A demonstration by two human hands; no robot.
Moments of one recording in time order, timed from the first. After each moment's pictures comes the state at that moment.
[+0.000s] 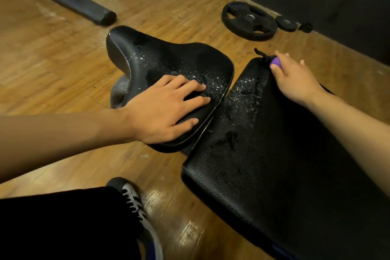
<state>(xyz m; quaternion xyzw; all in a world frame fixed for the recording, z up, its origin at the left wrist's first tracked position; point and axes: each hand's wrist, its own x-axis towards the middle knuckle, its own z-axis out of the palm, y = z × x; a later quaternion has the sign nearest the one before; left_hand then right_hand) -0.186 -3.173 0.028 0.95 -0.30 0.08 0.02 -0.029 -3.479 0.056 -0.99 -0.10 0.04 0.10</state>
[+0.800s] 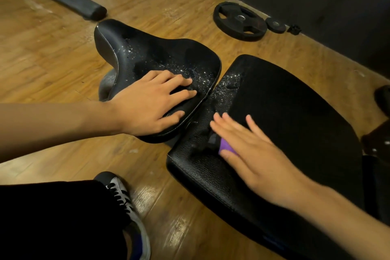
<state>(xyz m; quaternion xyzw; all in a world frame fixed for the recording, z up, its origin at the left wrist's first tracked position) -0.192 -3.178 0.025 0.96 -0.28 0.09 0.01 -0.225 -3.466 0.054 -0.91 -0.39 0.09 0.09</state>
